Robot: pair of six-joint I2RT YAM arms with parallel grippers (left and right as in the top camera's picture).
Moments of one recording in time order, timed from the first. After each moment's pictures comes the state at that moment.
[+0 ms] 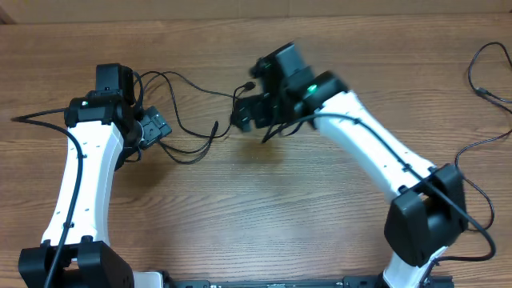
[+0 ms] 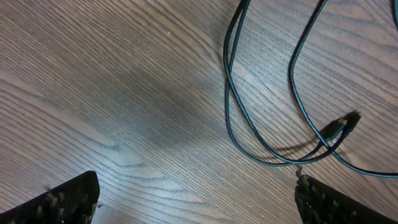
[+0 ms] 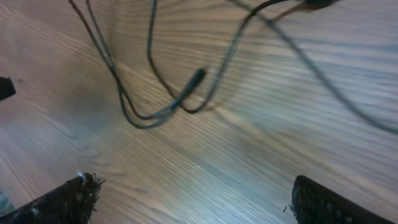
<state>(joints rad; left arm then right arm) 0.08 1.56 1.33 -1.12 -0.10 -0.60 0.56 1.89 1.62 -0.78 -0.34 0.31</state>
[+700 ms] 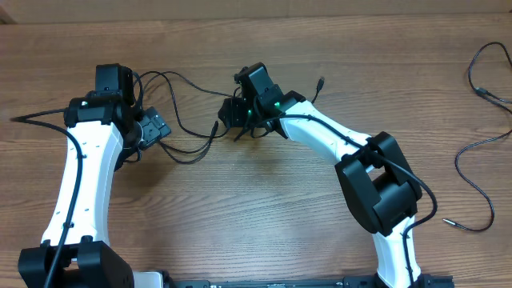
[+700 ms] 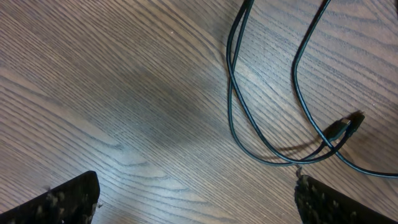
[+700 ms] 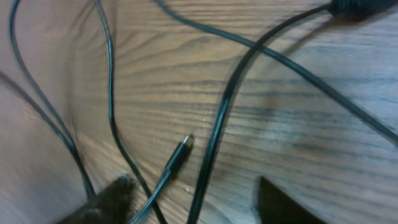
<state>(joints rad) 0.08 1.56 1.33 -1.12 -0.11 -0.60 0.62 2.16 1.58 -0.34 -0.25 0.57</state>
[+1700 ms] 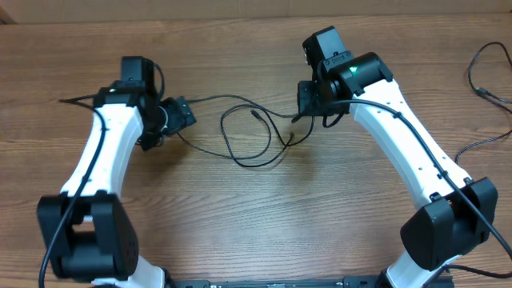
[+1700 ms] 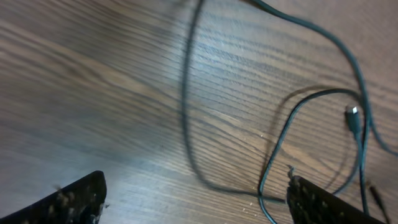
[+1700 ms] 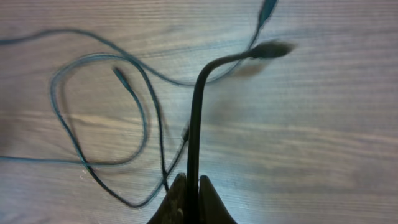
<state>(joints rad) 0.01 1.74 1.33 -0.89 0.14 -0.50 0.41 1.83 1.71 -1.12 0.02 0.38</state>
